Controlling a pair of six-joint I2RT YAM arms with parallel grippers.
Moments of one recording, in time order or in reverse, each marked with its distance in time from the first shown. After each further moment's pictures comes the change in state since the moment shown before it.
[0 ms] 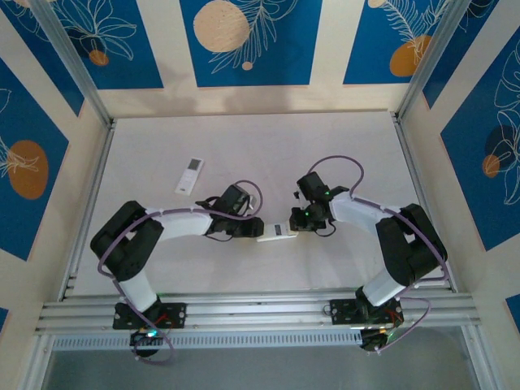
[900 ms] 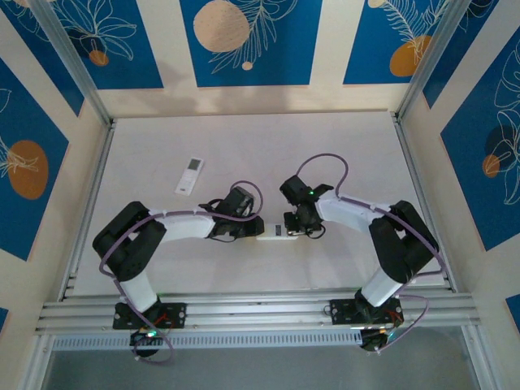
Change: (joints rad) left arm -0.036 0.010 -0.009 0.063 -0.080 -0.137; right arm 0.150 0.060 0.112 -0.182 0.191 0.098
